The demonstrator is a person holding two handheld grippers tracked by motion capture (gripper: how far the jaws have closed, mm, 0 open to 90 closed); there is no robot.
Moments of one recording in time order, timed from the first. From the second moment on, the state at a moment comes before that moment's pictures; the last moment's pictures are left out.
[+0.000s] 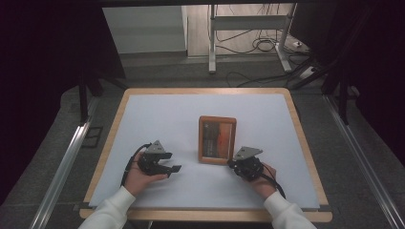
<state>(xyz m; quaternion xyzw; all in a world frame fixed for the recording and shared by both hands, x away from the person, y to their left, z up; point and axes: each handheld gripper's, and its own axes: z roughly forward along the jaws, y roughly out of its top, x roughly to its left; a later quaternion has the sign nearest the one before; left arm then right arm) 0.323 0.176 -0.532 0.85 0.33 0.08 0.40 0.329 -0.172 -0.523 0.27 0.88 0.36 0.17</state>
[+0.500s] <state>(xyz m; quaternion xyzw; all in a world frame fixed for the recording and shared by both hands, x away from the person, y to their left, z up) 0.323 0.177 -0.532 0.85 0.33 0.08 0.40 0.318 -0.185 -0.509 0.27 0.86 0.38 0.17</state>
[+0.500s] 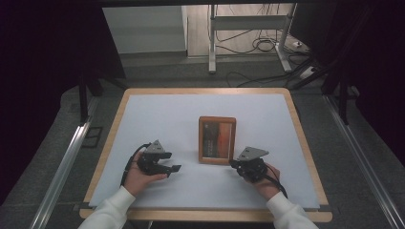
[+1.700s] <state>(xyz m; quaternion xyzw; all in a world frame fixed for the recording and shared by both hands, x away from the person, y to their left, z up) 0.315 0.178 -0.532 0.84 0.34 0.11 0.40 0.305 -0.287 -0.519 0.39 0.81 0.40 0.19</state>
